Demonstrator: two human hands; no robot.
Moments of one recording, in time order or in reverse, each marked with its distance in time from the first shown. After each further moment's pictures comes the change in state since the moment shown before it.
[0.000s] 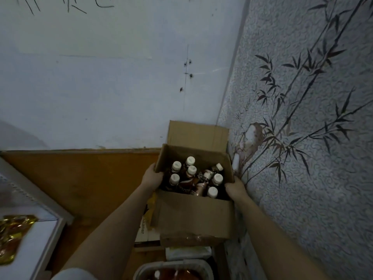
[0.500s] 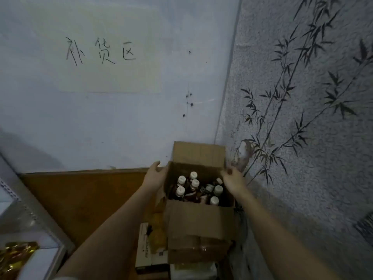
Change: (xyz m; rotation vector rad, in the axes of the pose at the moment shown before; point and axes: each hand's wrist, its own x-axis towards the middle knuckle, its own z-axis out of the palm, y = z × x) left_hand -0.055 0.051 -0.047 -0.048 0.027 0.179; right_hand -0.065 -0.071 -0.013 -0.166 0.055 -0.297
